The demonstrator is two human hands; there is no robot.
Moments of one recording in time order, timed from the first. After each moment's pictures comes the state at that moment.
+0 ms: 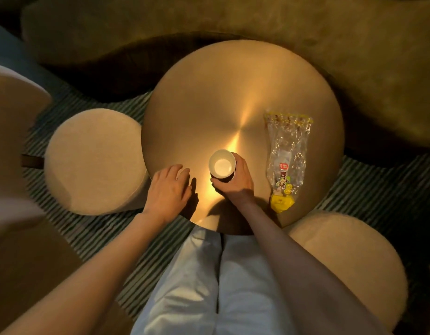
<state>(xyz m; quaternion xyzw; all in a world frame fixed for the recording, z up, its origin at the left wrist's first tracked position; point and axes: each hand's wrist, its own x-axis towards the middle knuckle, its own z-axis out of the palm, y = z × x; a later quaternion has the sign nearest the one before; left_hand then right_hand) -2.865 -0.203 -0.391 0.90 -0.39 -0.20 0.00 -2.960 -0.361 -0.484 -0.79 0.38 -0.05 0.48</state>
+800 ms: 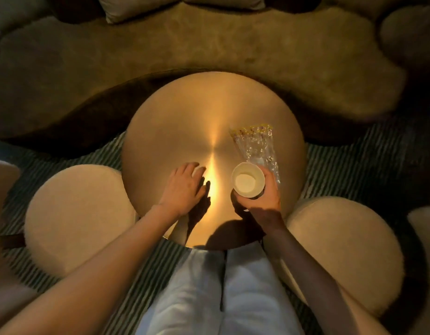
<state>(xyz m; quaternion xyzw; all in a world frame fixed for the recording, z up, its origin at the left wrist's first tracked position) -2.829 -0.287 -0.371 0.80 -0.57 -0.19 0.01 -3.022 -0.383 -0.402 -0.70 0.47 -0.25 0.48</state>
